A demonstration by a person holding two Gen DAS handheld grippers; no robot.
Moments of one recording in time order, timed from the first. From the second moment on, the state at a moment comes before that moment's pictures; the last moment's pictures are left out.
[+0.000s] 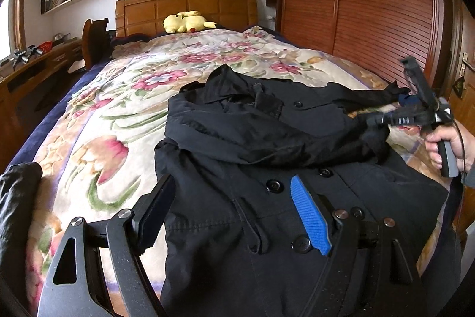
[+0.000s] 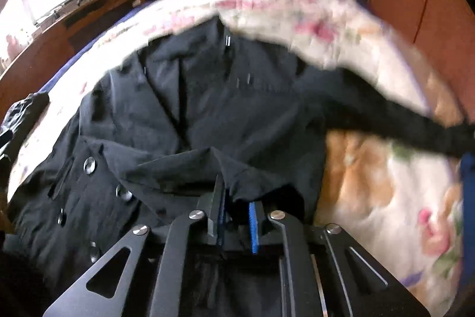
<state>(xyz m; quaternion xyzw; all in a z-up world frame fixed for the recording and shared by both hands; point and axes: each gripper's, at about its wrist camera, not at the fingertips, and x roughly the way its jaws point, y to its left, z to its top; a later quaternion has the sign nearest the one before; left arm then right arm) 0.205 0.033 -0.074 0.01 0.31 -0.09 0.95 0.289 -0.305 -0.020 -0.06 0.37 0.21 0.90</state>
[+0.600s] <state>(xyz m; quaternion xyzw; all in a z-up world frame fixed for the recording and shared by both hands) 0.201 0.038 -0.071 0.01 0.30 -0.09 0.95 0.202 -0.324 -0.040 -0.07 0.34 0.19 0.92</state>
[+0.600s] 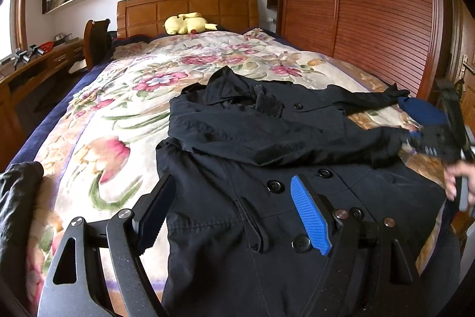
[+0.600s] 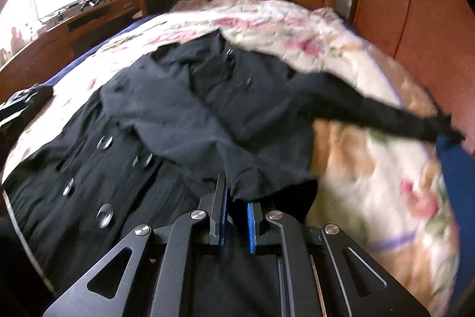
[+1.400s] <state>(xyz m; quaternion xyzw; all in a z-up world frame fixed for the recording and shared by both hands) 0.204 0.018 -0.070 0.00 0.29 -0.12 0.95 0.191 -0.330 0.021 -0.08 0.32 0.19 0.92</state>
